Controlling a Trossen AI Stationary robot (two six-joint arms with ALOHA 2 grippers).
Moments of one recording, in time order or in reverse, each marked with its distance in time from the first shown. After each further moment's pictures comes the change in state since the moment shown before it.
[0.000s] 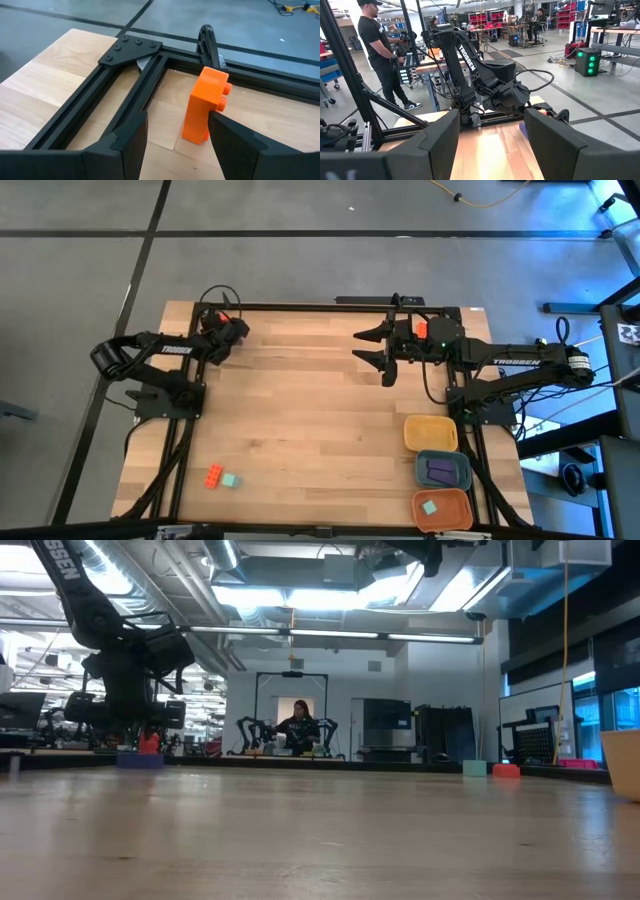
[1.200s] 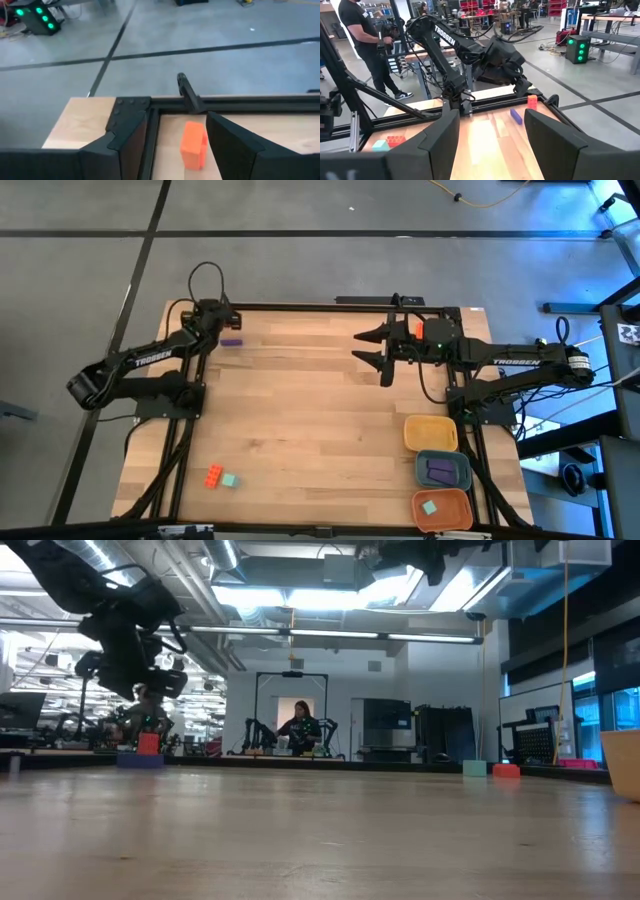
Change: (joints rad) left arm 0.088 -0.313 0.075 -0.122 0.130 0.529; right arm -0.001 0.001 0.000 -0.075 0.042 0.000
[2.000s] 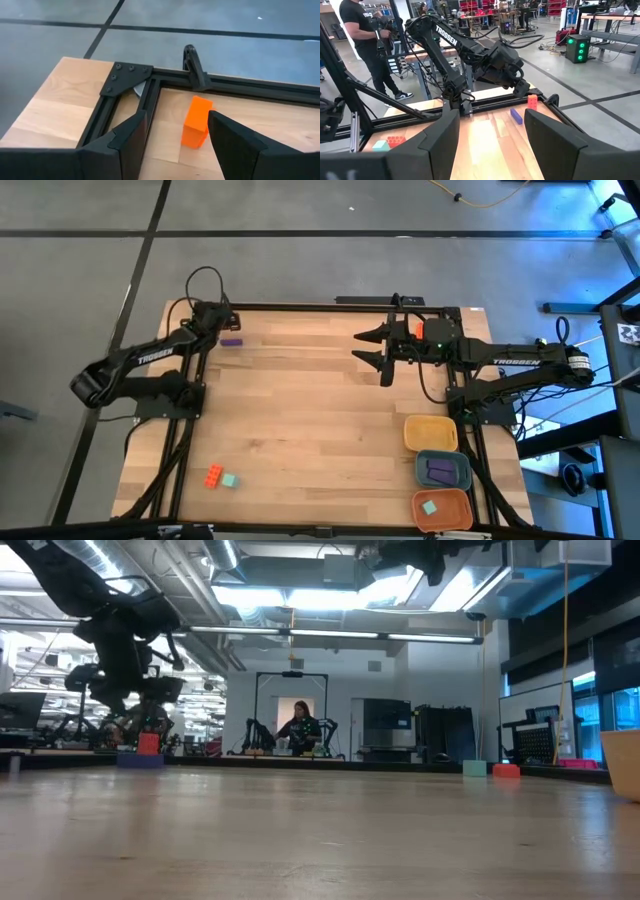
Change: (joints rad) left arm 0.057 0.035 0.000 -0.086 0.083 -0.220; right arm 0.000 0.000 0.000 0.000 0.002 0.004
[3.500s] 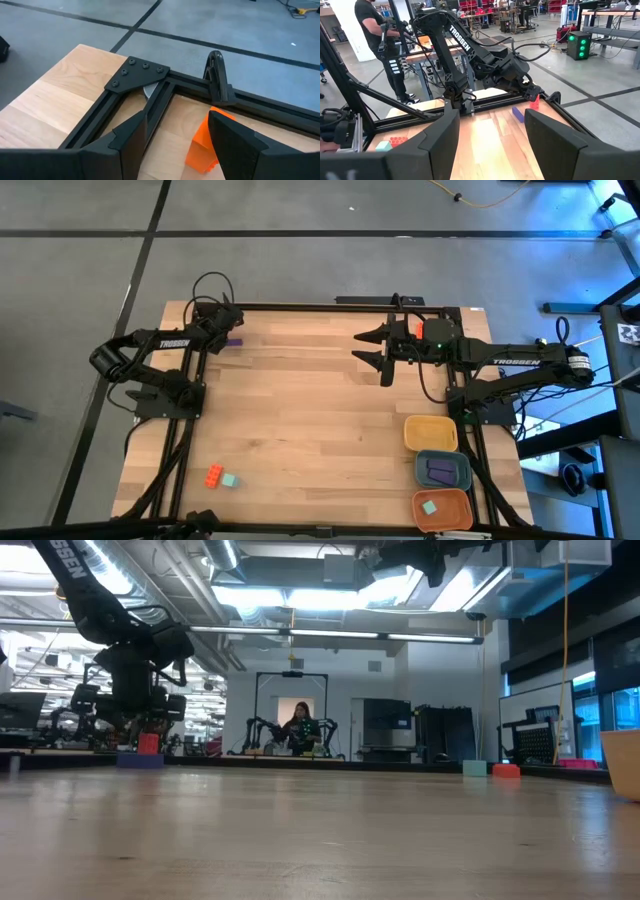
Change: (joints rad) left arm -0.007 0.267 -0.001 0.202 -0.161 -0.188; right arm 0.000 0.000 0.000 -0.005 -0.002 0.024
